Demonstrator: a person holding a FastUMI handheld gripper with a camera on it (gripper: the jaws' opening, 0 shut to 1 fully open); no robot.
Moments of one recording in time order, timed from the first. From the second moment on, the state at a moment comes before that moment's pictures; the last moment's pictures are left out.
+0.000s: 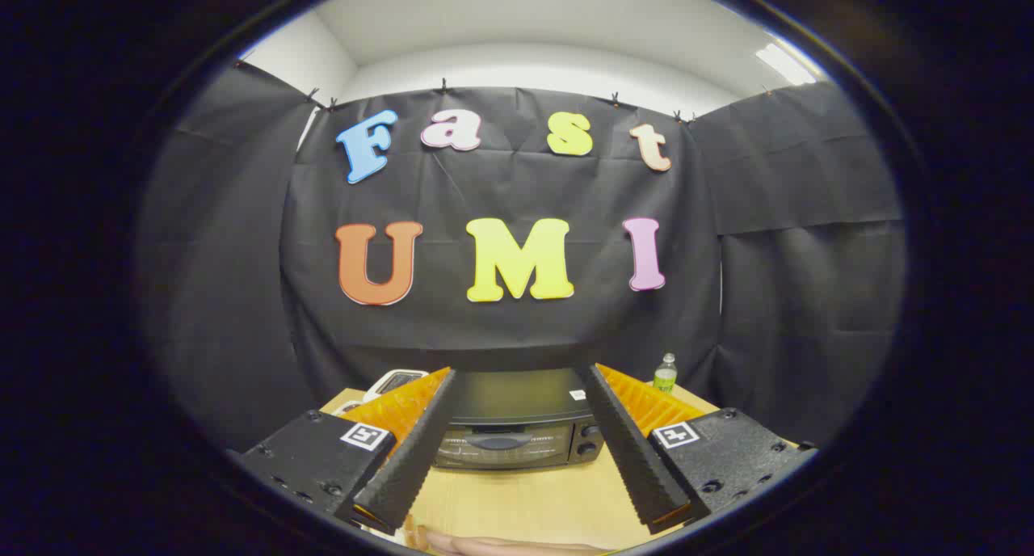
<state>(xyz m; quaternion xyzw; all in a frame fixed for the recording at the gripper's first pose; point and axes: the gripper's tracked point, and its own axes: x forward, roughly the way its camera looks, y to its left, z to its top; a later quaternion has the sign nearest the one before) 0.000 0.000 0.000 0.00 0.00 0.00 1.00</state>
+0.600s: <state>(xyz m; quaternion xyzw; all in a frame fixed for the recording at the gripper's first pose) 0.029 -0.001 -0.012 0.02 0.00 0.01 1.00</state>
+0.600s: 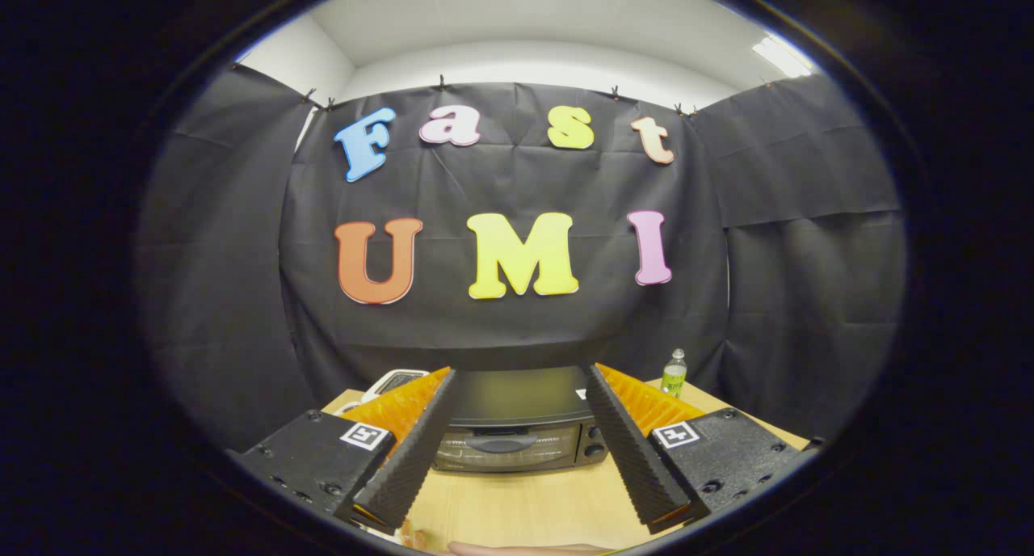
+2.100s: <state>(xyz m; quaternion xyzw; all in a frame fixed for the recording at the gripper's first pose) 0.196 0.028 -0.202 -0.03 0.13 0.04 0.99</state>
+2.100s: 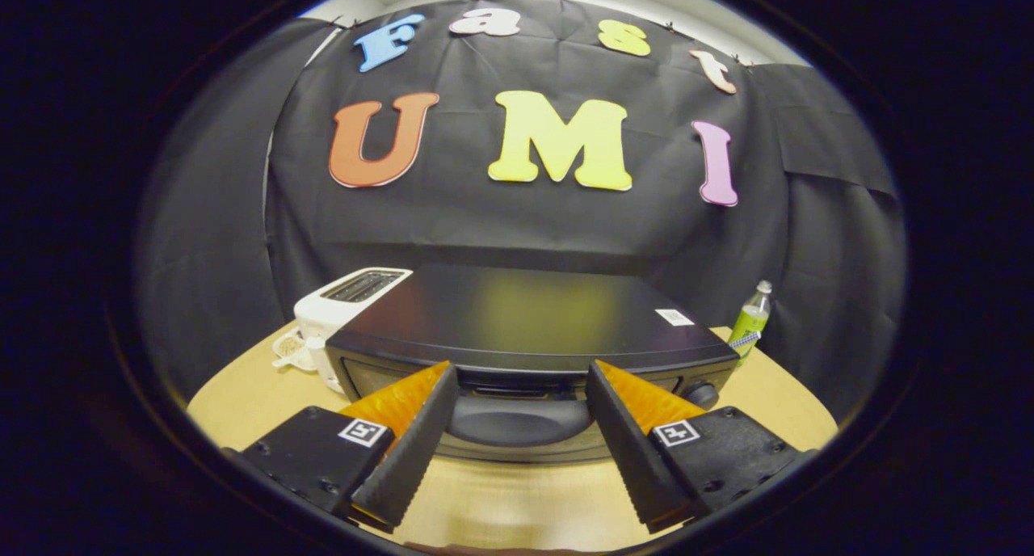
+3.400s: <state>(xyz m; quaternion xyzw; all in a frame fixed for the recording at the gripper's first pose) 0.087 0.017 -0.271 0.00 0.24 0.05 0.97</state>
